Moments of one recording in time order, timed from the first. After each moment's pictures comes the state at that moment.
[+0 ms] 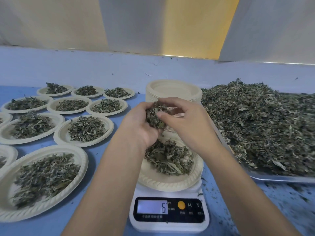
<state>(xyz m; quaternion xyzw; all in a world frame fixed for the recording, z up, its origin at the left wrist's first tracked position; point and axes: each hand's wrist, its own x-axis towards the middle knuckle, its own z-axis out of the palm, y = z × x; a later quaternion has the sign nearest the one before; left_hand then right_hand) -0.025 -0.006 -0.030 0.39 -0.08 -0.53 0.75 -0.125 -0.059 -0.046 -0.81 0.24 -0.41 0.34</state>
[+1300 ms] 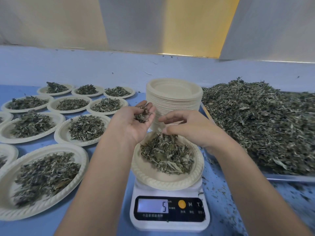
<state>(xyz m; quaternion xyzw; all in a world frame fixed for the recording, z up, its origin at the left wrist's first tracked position) -0.004 -0.001 -0.036 0.35 -0.05 -0.49 0.80 -0.136 -0.072 -0.044 -0.80 0.29 -0.21 0.48</state>
